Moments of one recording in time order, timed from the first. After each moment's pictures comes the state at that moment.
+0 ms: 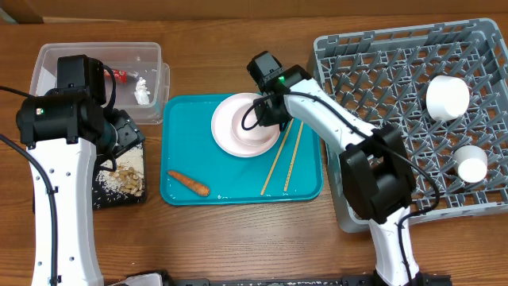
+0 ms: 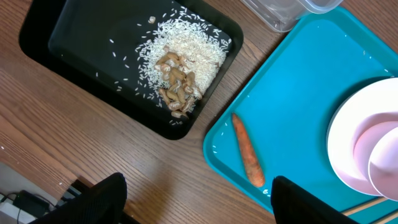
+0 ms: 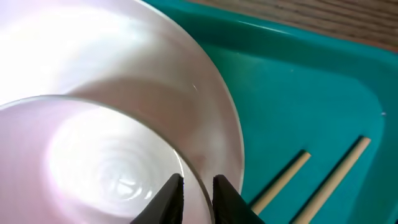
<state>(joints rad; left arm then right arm) 0.12 1.45 1.60 -1.49 -0.15 -0.57 0.55 2.23 1.83 -0.93 0.05 0.30</state>
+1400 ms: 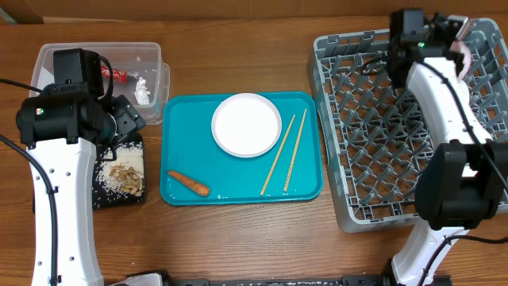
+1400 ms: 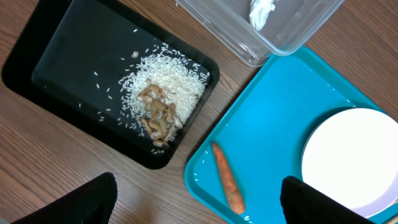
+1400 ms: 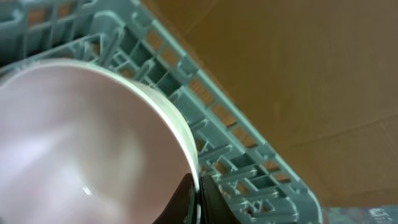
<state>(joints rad) 0.12 1.45 1.60 -1.37 -0.15 -0.57 0.01 2.01 1.69 -0.84 1.08 0.37</state>
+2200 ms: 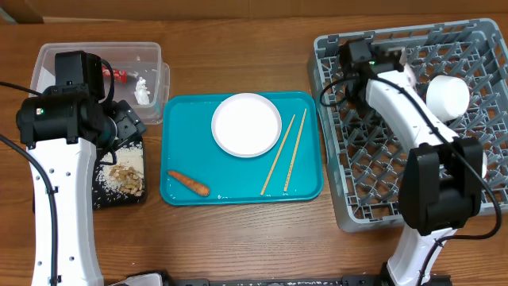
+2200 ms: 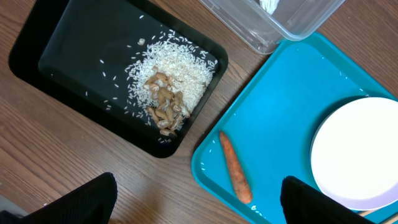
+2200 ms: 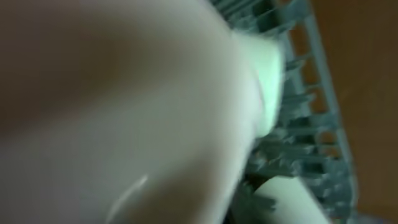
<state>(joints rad) 0.12 1.45 1.60 -1.42 -0.15 -0.57 0.20 2.00 1.58 -1.03 0.81 0.38</state>
